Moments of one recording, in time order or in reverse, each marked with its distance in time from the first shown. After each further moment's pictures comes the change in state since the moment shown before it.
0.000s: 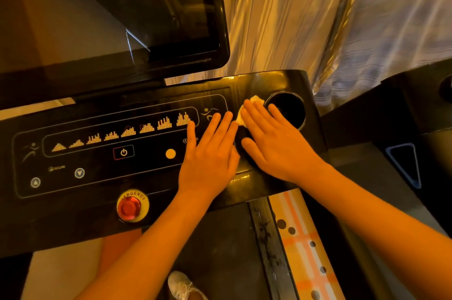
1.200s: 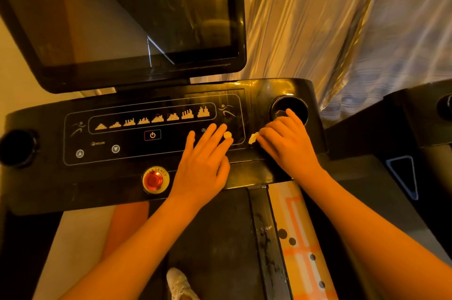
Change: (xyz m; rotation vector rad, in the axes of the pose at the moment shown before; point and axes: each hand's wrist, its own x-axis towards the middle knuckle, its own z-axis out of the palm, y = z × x) left_hand -0.055 -0.009 -0.053 -0.233 0.000 -0.066; right_hand -0.020 0.003 0.013 -0.022 0.562 -0.161
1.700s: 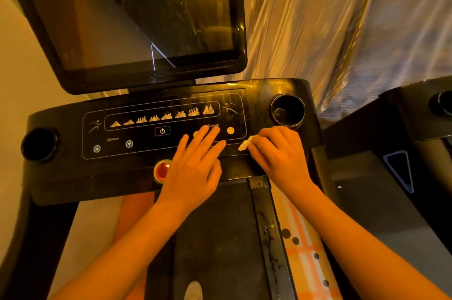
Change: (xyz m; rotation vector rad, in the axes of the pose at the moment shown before) left_hand -0.033 0.006 -0.047 0.032 0.034 0.053; right_hand -0.010 -0.067 -0.040 0.073 0.135 0.076
